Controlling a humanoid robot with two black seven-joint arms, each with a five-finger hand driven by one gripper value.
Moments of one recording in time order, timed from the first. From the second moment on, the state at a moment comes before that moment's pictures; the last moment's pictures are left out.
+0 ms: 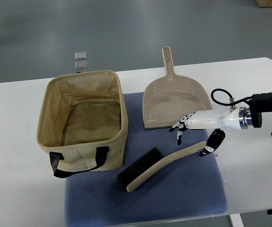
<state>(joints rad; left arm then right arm) -0.03 0.00 -0.15 -0.16 -0.06 -0.02 0.10 0.97 -0.75 0.06 1.37 -1.53 0.15 0.41</state>
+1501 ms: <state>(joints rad) -0.03 0.00 -0.15 -0.16 -0.06 -0.02 0.10 0.89 -0.68 0.07 1.35 -1.62 0.04 0.30</state>
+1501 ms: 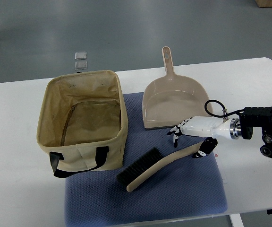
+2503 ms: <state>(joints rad) -0.03 0.00 -0.15 -0.16 -0.06 -0.02 0.10 0.88 -0.66 0.06 1.35 -1.65 0.04 0.31</state>
